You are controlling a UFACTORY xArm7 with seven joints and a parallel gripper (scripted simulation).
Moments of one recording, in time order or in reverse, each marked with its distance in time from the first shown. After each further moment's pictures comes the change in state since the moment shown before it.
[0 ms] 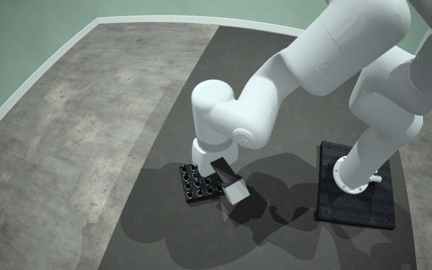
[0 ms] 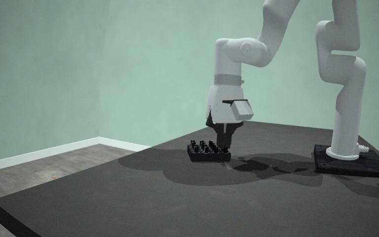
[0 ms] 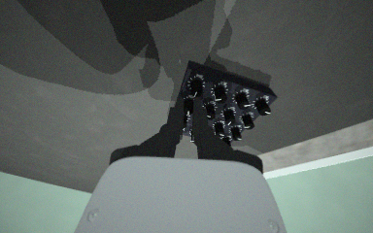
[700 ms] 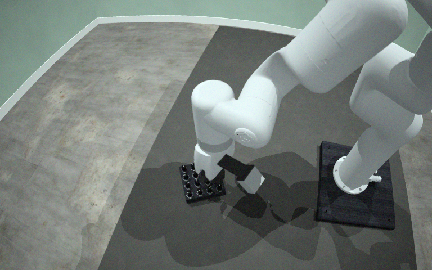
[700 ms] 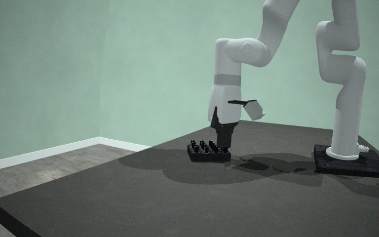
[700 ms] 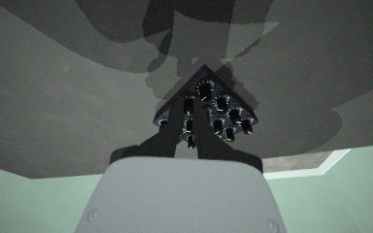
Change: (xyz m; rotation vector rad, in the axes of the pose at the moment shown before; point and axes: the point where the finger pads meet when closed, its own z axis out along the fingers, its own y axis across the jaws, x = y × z) arm 0.000 0.000 0.000 0.002 -0.002 -0.419
